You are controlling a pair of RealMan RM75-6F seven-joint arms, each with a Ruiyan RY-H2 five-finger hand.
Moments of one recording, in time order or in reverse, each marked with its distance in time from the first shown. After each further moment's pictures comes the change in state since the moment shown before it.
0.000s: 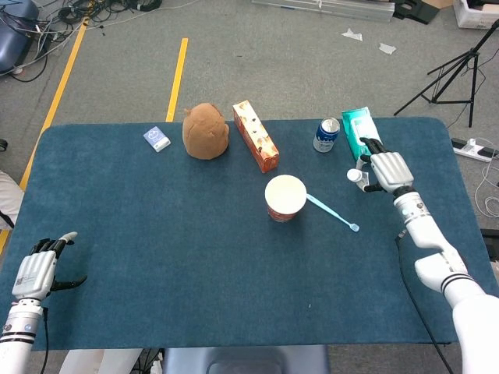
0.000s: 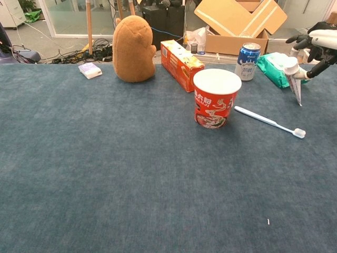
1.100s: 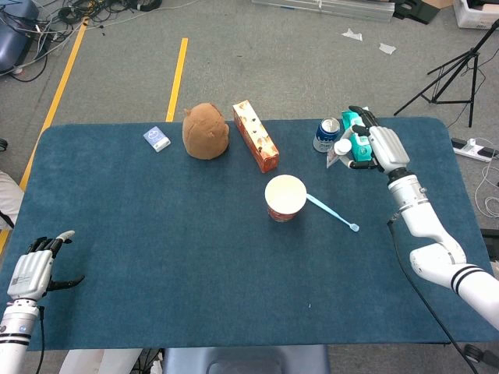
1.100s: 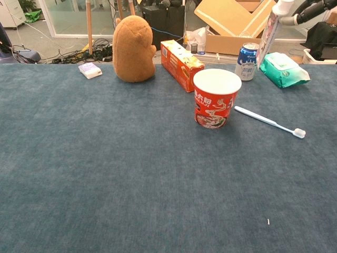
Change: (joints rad) left arm 0.005 0.033 0.007 -0.017 0.025 0.021 -0.026; right arm 0.024 0.218 0.182 -0.437 0.099 0.066 0.090
